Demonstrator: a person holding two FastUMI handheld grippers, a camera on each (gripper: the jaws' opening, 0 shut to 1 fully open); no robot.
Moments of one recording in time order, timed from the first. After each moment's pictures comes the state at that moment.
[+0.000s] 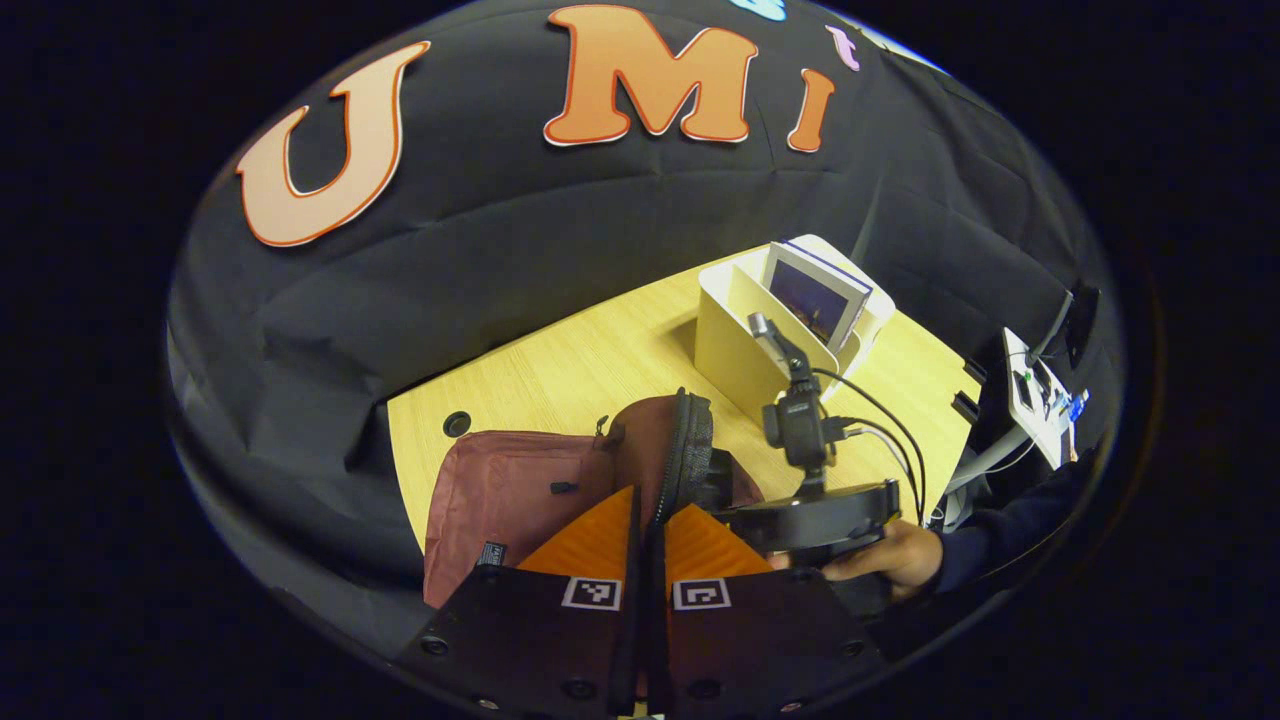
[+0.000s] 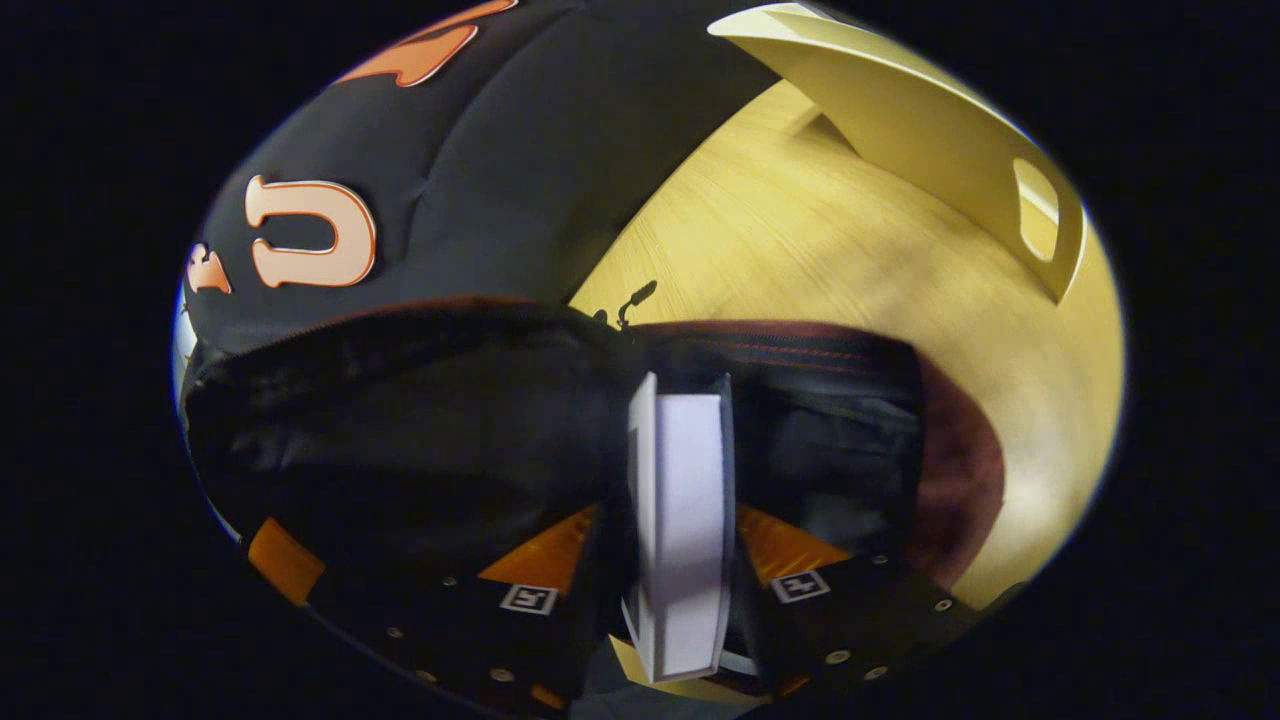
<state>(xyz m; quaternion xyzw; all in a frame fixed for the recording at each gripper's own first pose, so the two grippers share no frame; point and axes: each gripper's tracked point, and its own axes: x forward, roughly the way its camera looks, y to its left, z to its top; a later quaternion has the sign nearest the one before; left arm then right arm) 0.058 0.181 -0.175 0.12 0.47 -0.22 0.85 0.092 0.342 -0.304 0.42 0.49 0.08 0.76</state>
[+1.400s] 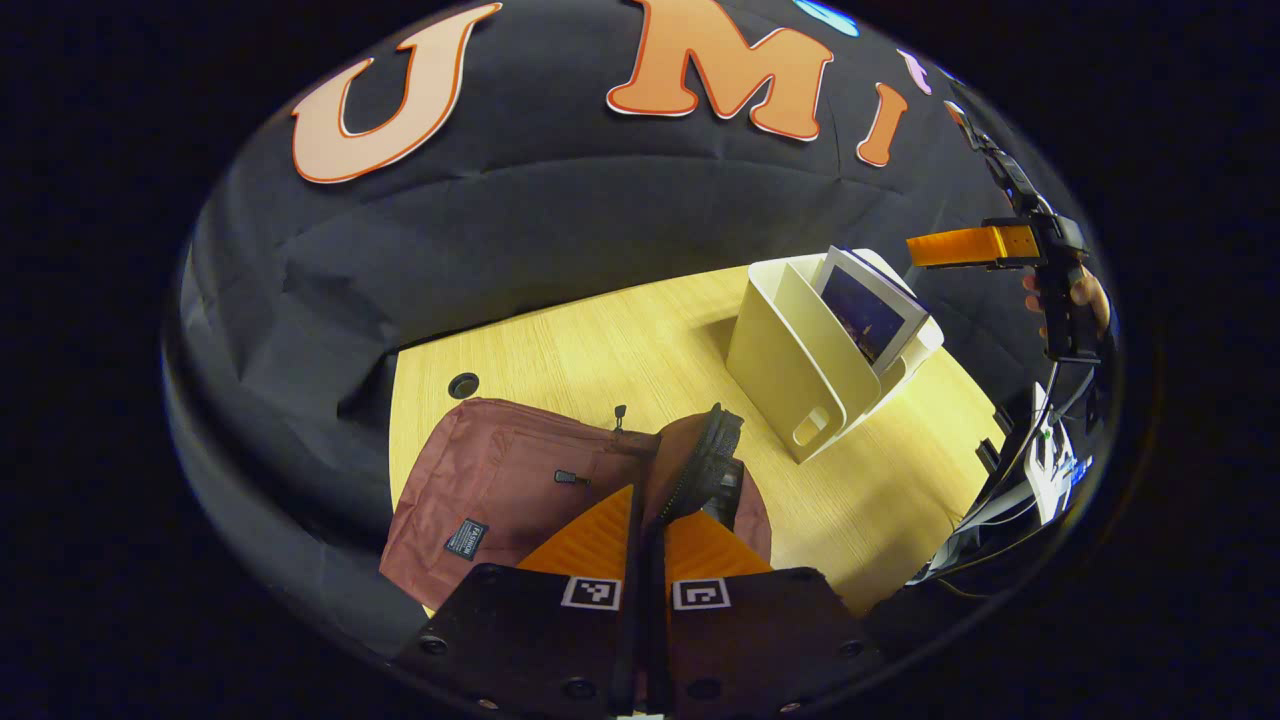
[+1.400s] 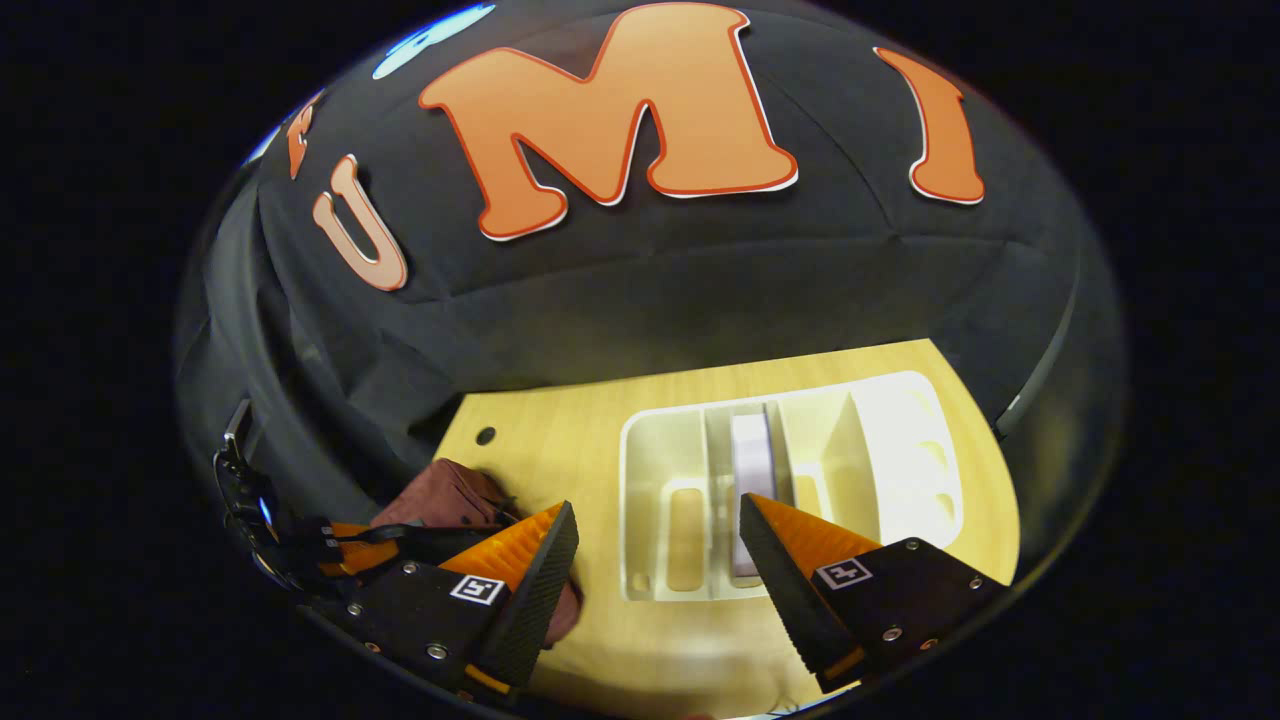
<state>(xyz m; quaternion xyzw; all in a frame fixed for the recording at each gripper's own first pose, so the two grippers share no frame) 0.062 0.177 -0.219 0.06 0.49 -0.14 0.86 0.175 0.027 -0.127 0.07 0.42 0.05 0.90</state>
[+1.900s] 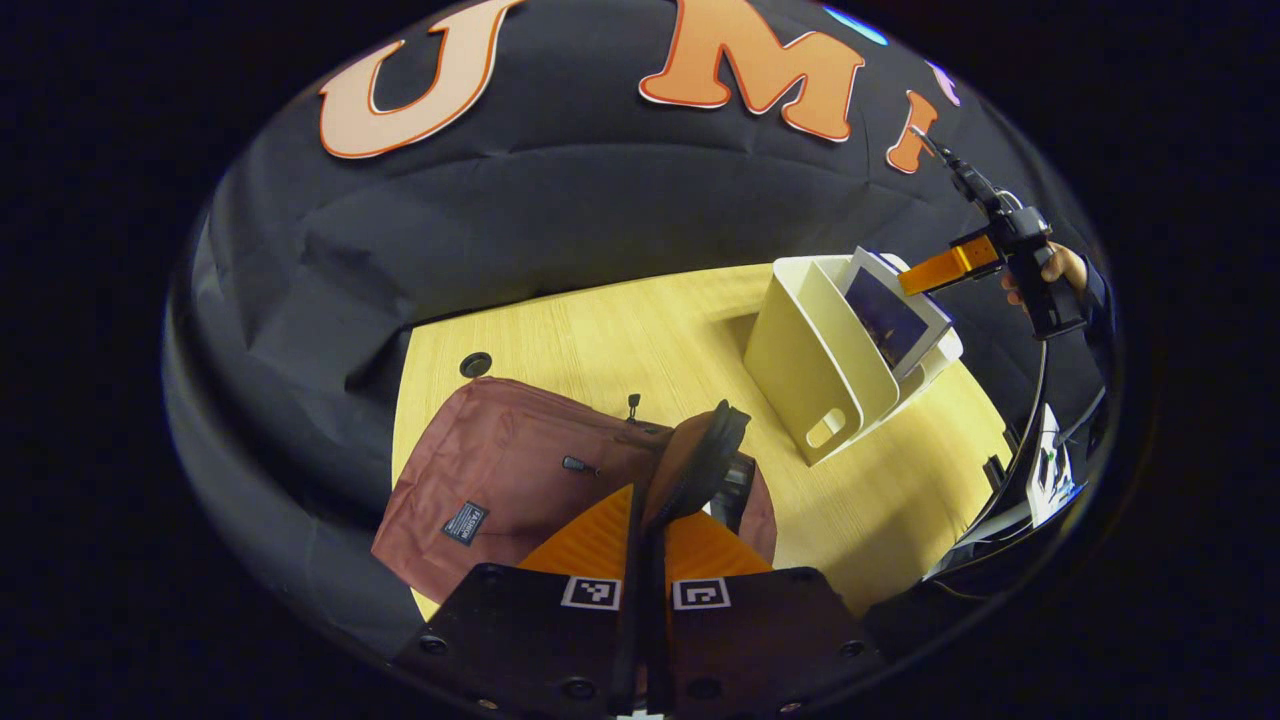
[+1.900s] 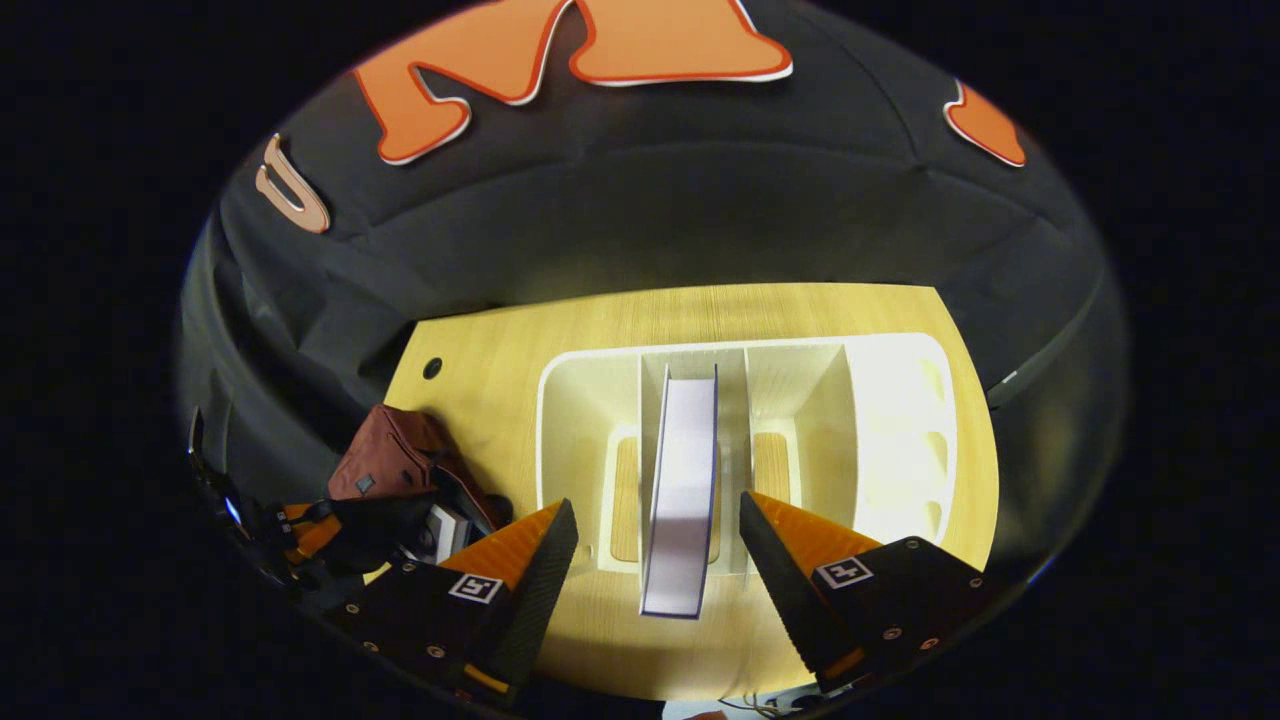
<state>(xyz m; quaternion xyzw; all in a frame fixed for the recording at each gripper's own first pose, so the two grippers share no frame) 0.059 0.185 -0.233 0.05 0.50 -0.11 0.86 0.196 0.000 -0.202 0.03 0.55 0.06 0.83</state>
